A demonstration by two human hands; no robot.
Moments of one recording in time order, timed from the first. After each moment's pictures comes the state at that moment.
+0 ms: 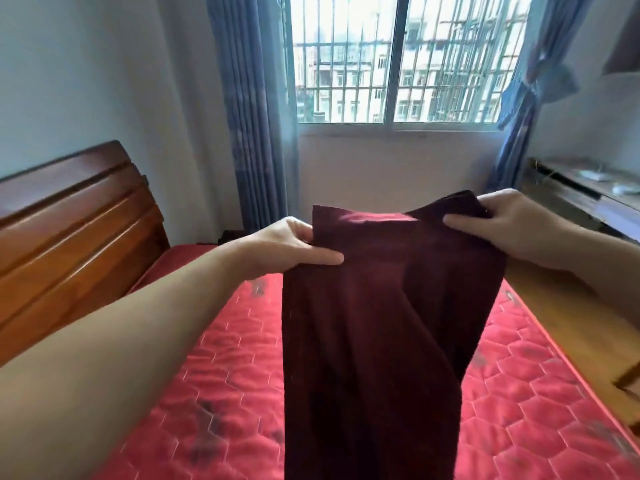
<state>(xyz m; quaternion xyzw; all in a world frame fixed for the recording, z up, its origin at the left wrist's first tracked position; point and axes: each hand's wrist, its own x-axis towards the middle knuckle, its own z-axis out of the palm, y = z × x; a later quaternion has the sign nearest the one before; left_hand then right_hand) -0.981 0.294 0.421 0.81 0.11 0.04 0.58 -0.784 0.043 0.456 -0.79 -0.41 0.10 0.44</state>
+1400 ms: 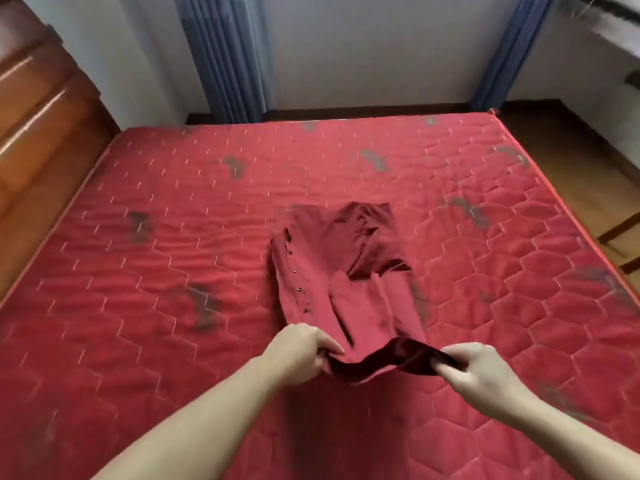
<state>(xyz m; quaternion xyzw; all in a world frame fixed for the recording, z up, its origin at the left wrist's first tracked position) -1.067 0.208 0.041 0.95 0.11 -0.14 0.27 -0.923 -0.060 0.059 -0.88 -0.31 0.24 0.28</state>
